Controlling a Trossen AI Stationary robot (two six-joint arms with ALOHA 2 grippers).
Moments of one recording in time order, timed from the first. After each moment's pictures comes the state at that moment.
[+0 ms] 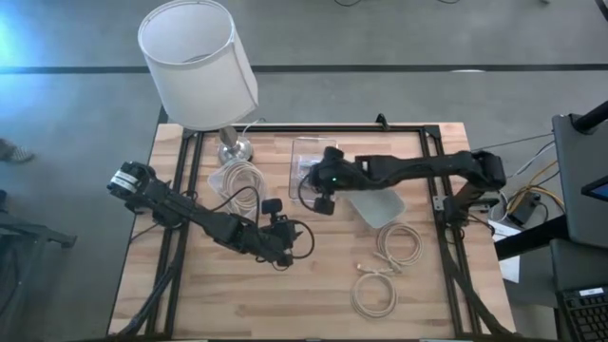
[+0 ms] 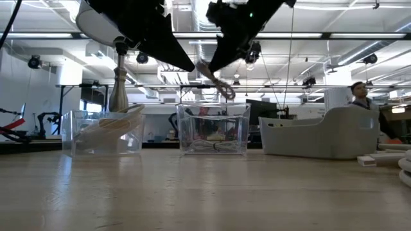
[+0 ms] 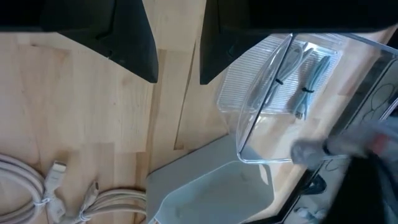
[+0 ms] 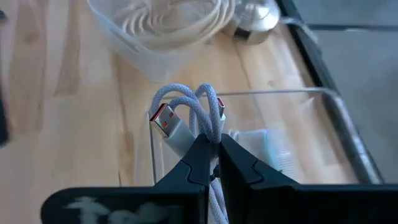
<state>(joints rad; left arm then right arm) -0.39 1.57 1.02 -0.18 -0.66 -0.18 -0.05 1.68 1.36 -0.47 0.24 0.01</state>
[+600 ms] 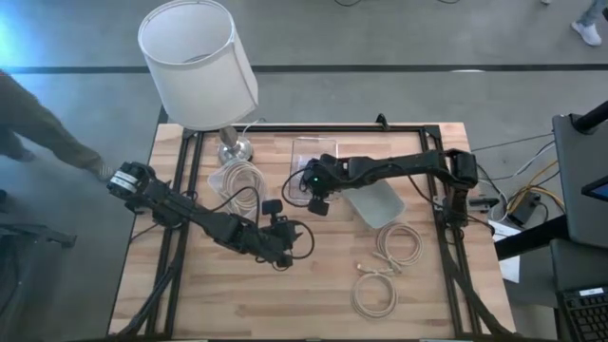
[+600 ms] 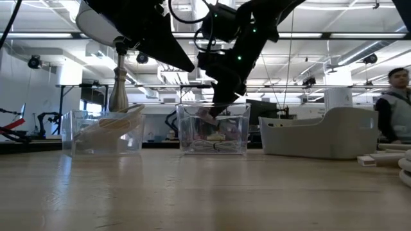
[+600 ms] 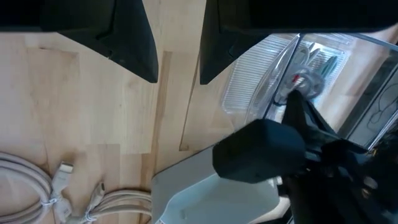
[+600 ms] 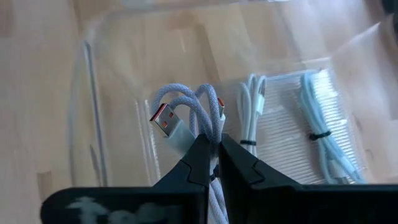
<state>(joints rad) -0.39 1.57 1.02 -0.18 -0.65 -0.19 -0.13 1.89 1.36 -0.50 0.16 0.08</state>
